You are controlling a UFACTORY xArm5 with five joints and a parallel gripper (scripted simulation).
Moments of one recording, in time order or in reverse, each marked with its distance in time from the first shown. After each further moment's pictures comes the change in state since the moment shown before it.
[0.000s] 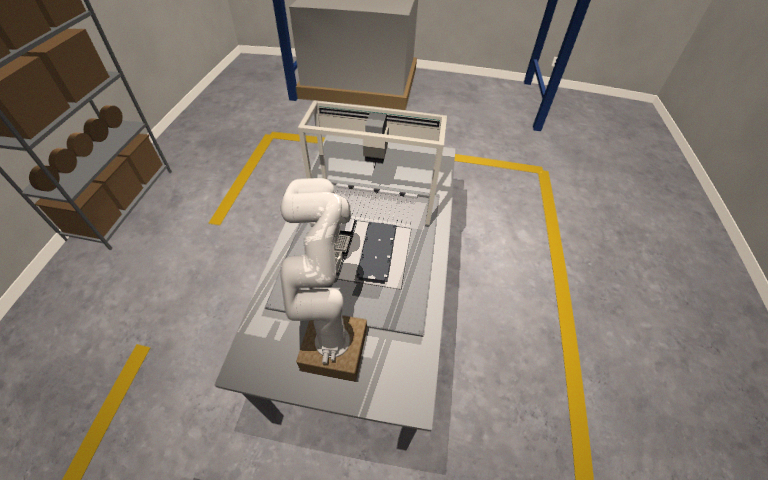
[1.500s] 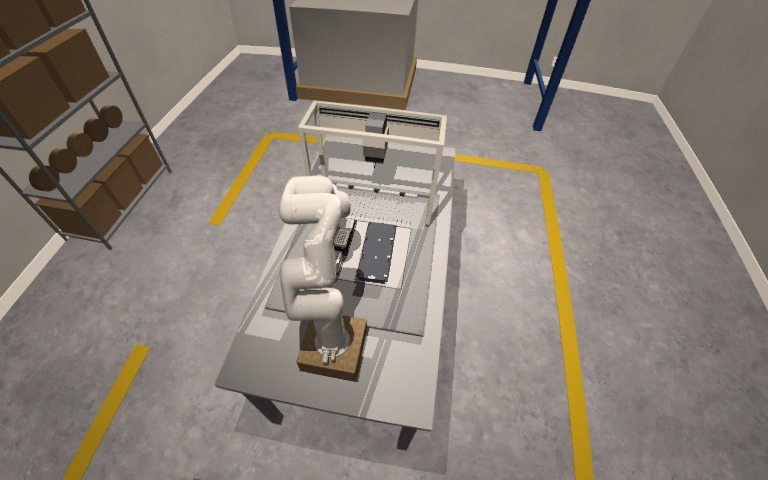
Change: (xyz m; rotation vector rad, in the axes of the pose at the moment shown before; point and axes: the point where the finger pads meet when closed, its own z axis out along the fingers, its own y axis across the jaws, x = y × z) arm 0.000 0.000 -0.035 -0.001 0.000 0.000
